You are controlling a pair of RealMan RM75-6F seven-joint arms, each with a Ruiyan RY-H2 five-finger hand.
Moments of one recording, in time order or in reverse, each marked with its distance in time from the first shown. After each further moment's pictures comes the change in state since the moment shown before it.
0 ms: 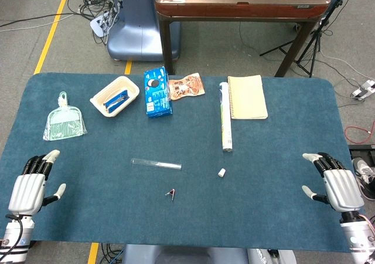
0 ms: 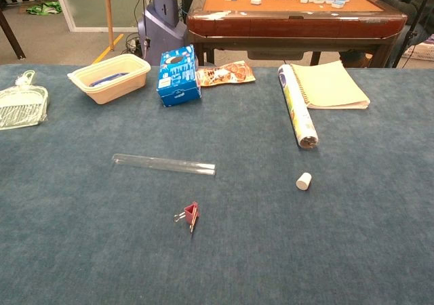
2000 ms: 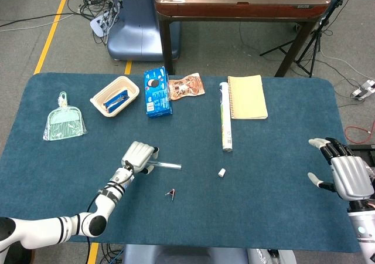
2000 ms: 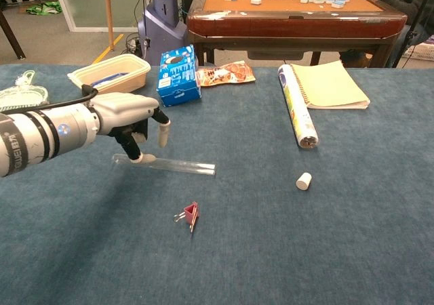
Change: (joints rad) left arm -0.710 -0.433 -0.117 0.255 -0.600 -0.575 0.450; right arm 0.041 0.099 0.054 -0.066 0.026 0.002 -0.011
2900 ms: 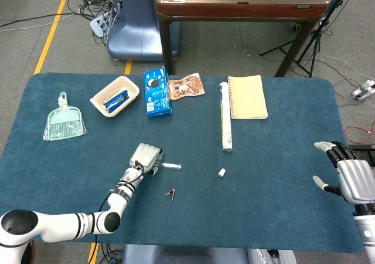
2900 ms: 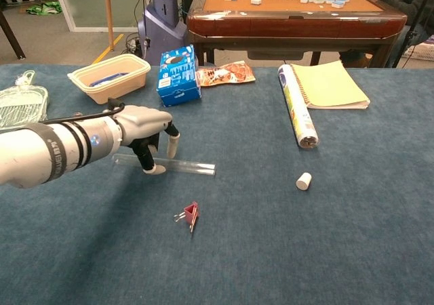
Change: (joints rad) left arm -0.107 -0.094 0.030 0.078 -0.197 0.027 0.095; right arm -0.019 0.009 -0.017 0.020 0.001 0.005 0.037
